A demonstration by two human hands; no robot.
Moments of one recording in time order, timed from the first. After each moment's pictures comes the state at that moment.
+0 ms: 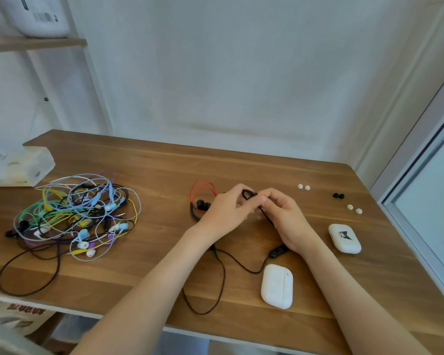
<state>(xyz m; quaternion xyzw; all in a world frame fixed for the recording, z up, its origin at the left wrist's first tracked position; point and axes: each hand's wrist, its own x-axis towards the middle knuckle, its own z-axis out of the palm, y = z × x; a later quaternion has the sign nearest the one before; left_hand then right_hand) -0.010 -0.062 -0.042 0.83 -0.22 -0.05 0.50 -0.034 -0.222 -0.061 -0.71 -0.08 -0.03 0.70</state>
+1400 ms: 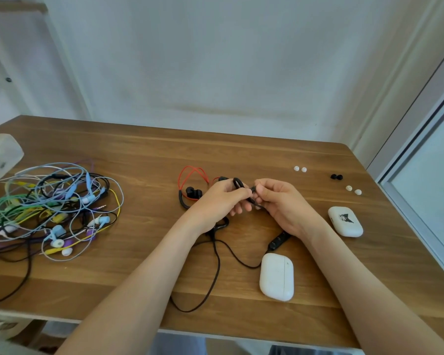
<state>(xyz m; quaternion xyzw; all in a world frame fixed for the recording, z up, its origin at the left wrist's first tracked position) -0.002 -0.065 -0.051 0.75 -0.17 -0.20 0.61 -0.029 -0.225 -0.058 -0.64 -0.03 0.06 0.76</state>
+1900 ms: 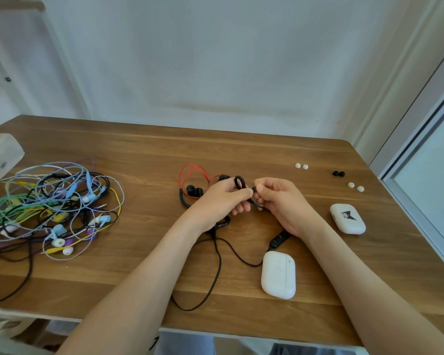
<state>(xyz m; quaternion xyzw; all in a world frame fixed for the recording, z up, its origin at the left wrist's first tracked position) -0.002 -0.063 -0.055 0.76 -0.18 -0.20 0.59 -0.031 -0.223 -0.060 -0.69 -0.01 0.05 0.72</state>
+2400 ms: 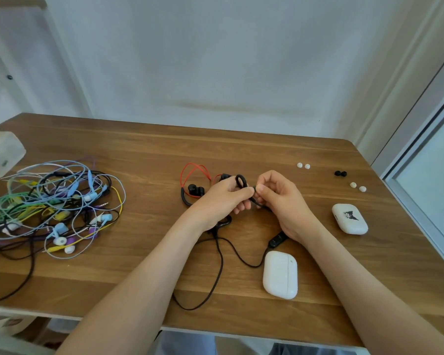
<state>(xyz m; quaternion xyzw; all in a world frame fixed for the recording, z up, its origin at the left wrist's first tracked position) 0.000 -0.064 -0.056 0.77 -0.19 -0.19 0.58 -0.034 -0.217 -0.069 -0.73 -0.02 -0.05 0.69</state>
